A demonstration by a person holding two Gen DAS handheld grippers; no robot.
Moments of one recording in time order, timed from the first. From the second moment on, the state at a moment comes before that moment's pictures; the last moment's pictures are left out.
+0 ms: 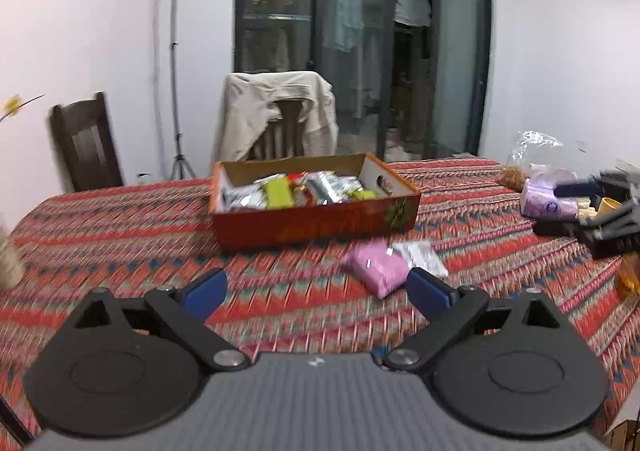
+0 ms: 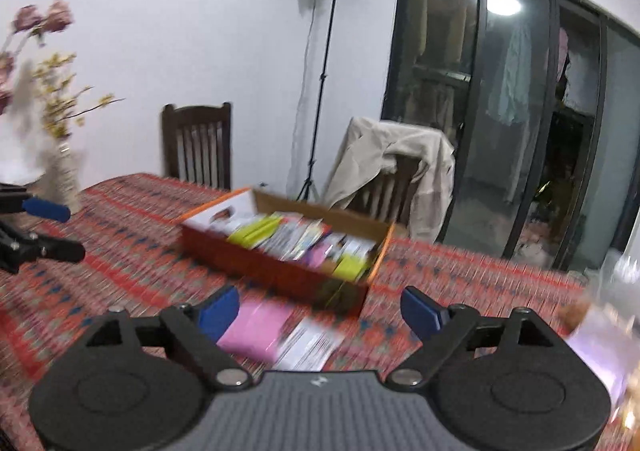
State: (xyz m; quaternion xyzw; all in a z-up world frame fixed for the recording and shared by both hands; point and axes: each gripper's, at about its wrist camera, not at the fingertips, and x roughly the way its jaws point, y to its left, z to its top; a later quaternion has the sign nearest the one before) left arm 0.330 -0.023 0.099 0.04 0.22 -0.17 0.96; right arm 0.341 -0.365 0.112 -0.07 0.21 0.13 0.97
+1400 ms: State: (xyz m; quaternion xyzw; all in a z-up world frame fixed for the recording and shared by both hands) left arm 0.344 0.002 0.032 -0.06 0.31 -0.03 0.95; right arm 0.515 -0.275 -0.017 -0.04 0.35 0.17 0.92
